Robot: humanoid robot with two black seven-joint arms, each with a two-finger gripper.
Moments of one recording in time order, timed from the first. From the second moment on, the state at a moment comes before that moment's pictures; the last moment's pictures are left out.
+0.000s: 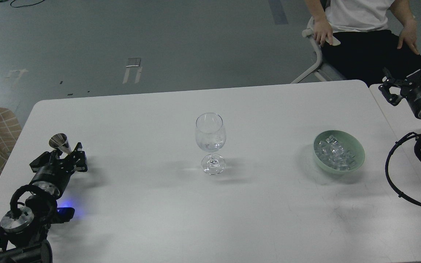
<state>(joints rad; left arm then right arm) -0.13 0.12 -1.82 -0.95 -0.16 -0.13 0.29 0.50 -0.39 1.39 0.72 -0.25 0.38 0.10</state>
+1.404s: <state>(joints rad) 0.28 0.26 -1.89 -1.49 -0.16 -0.13 0.30 0.47 -0.48 1.37 0.80 -0.26 0.38 0.11</state>
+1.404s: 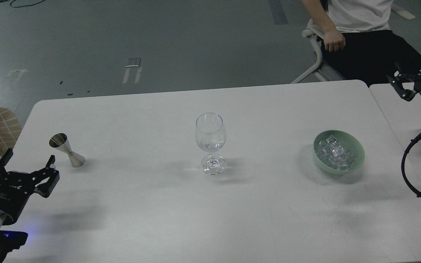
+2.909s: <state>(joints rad) -0.23 0.50 -1.72 -1.60 0.18 -0.01 0.35 0.54 -0.85 1.21 1.18 -1.08 0.40 0.05</state>
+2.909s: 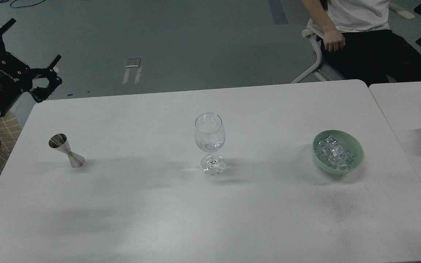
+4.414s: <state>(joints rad) -0.25 0.39 -1.70 -1.55 0.34 0.04 0.18 0.57 -0.96 0.85 1.51 -1.66 0.49 -0.03</state>
